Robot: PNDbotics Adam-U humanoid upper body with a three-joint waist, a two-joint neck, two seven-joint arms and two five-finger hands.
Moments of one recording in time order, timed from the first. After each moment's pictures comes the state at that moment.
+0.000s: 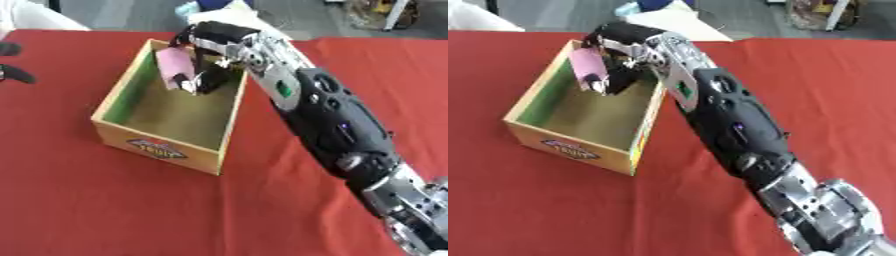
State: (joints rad) left arm -0.27 0.28 0.06 -1.98 0.21 -0.27 -0.08; right arm -1.15 -0.07 0.31 -0.94 0.92 -0.21 0.44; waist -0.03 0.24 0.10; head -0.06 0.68
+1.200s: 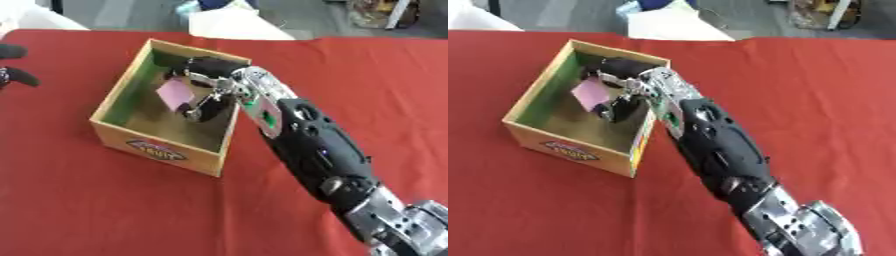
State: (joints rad) left arm -0.28 0.27 0.06 -1.98 0.22 -0.26 -0.10; right arm -1.12 -0.02 0.28 -0.90 0.99 -0.23 0.41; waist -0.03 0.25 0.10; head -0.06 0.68
